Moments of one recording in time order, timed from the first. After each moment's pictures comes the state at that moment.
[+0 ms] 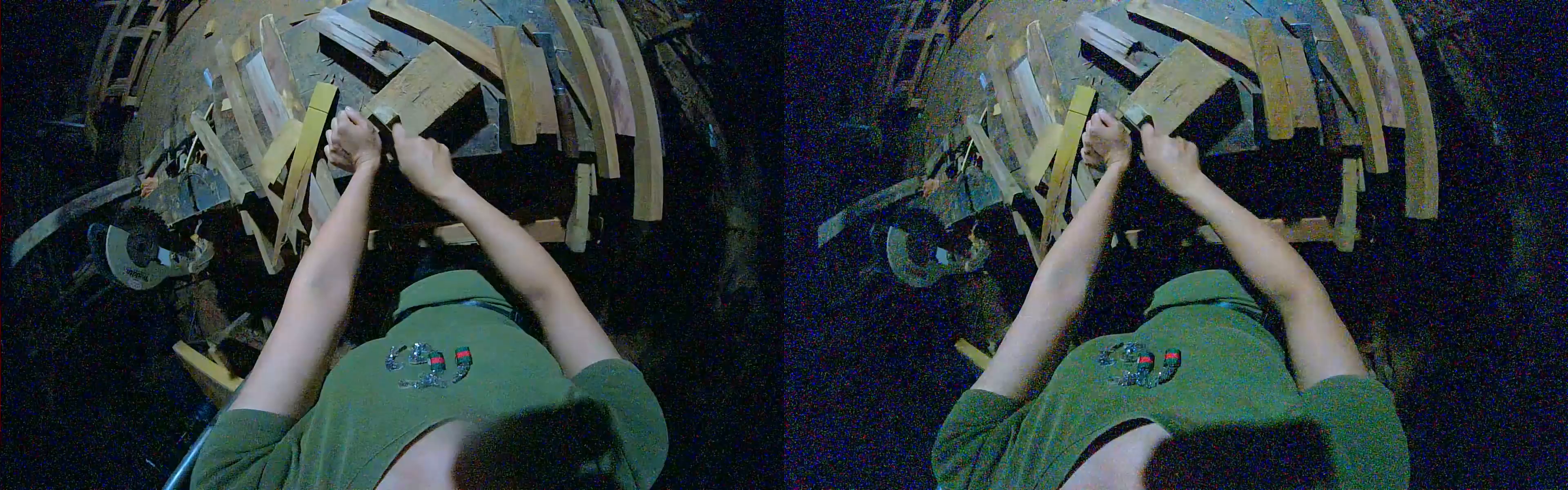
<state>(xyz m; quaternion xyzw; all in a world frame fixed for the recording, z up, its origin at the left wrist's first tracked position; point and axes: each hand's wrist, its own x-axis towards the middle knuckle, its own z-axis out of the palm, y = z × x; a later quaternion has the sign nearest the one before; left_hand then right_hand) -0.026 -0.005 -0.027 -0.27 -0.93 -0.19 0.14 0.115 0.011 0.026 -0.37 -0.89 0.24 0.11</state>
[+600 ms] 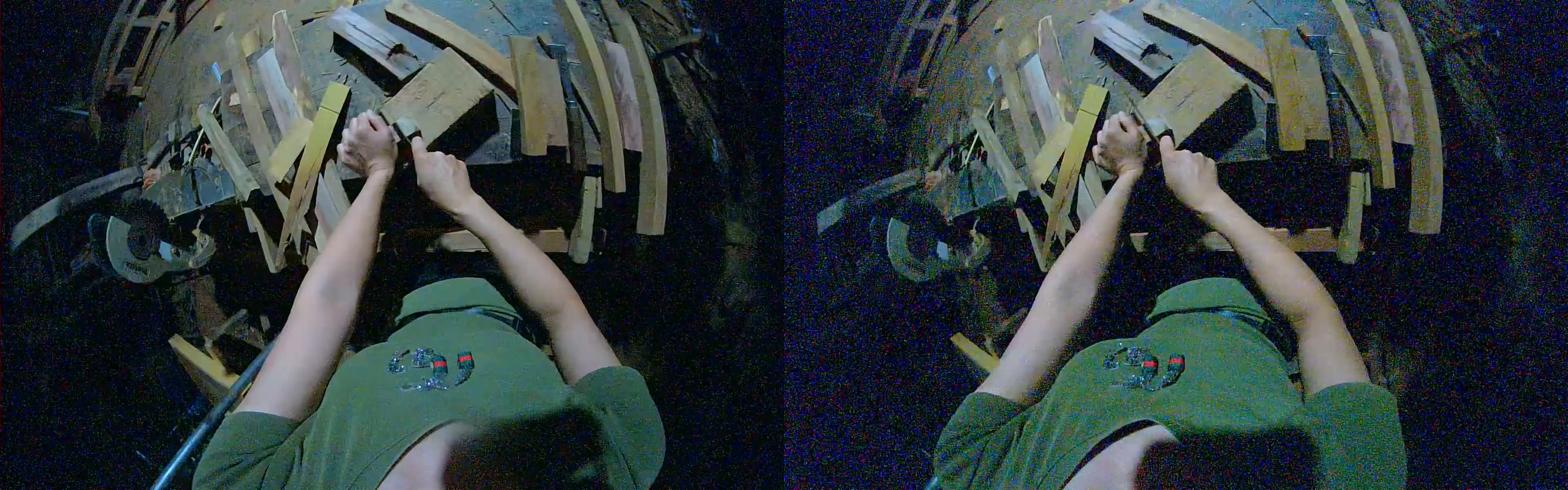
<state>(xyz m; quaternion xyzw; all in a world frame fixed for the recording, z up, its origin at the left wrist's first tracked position) -0.015 -0.010 -0.014 -0.33 -0.92 -0.16 0.14 0.127 0.008 0.029 -0.37 -0.88 0.28 0.06</state>
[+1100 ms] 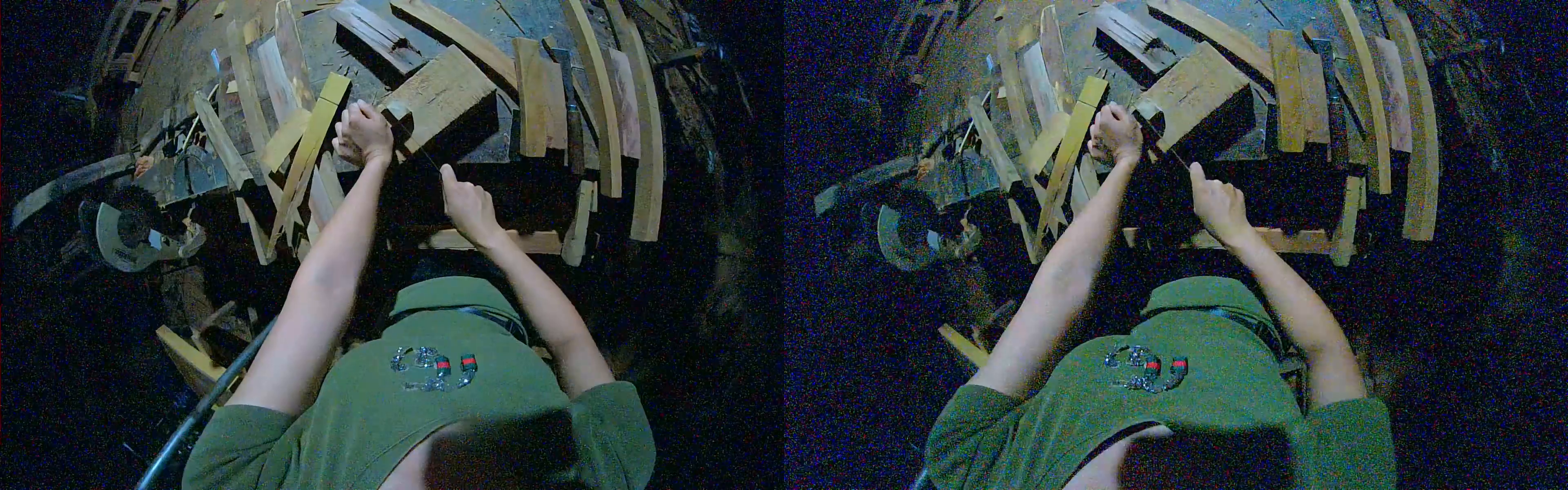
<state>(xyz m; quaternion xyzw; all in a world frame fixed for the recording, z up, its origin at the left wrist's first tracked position) -0.023 -0.003 -0.019 -0.24 -0.95 -0.17 0.11 0.187 -0.014 0.034 -0.38 -0.88 0.29 -0.02</state>
